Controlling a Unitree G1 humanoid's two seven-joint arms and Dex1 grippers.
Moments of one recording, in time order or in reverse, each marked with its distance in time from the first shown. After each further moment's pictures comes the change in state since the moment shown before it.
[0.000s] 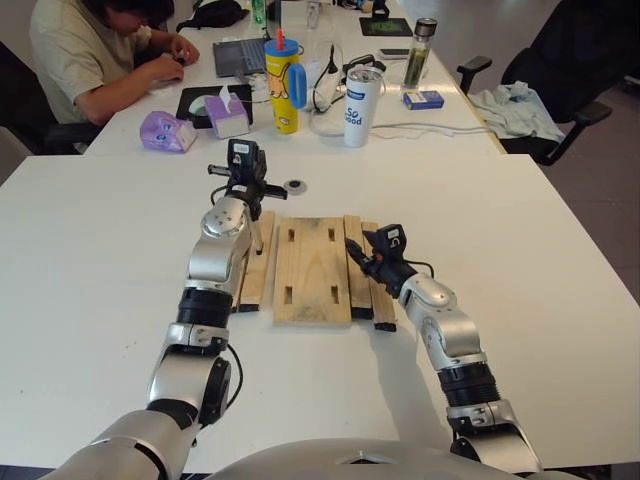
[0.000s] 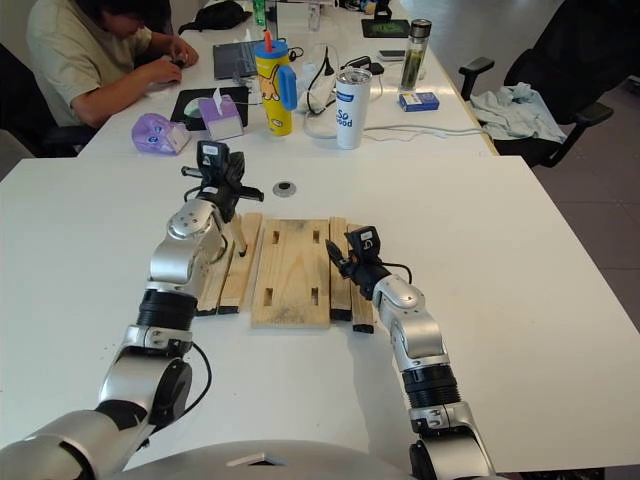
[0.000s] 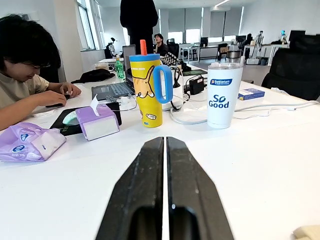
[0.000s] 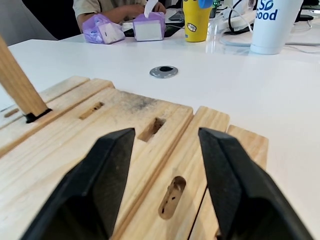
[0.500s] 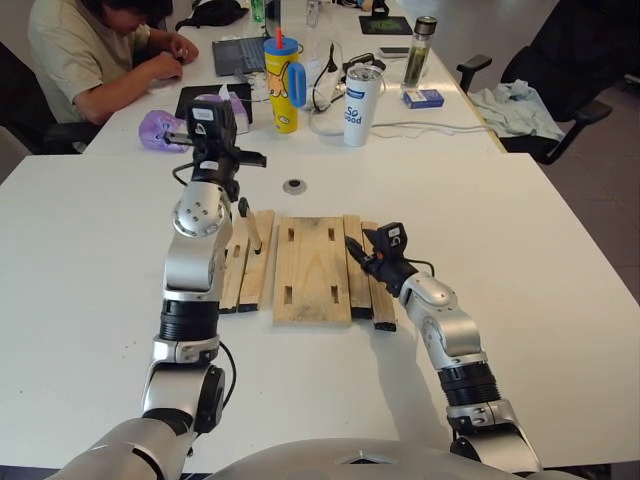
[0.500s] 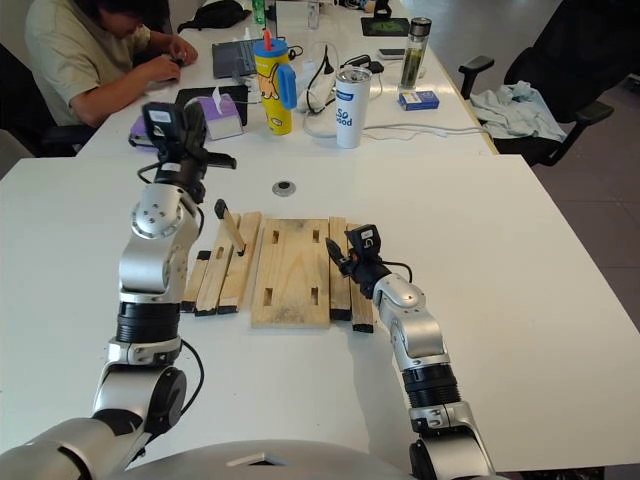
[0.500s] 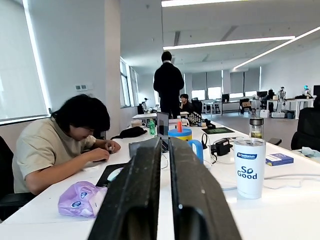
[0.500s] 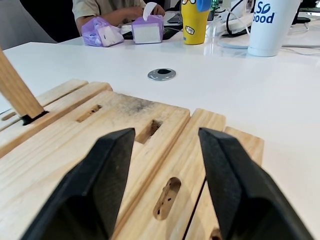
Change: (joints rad) left arm 0.157 0.023 0.071 -0.565 0.024 0.068 0.081; right arm 0.005 -0.004 -0.012 -0.025 0.001 -0.001 -0.006
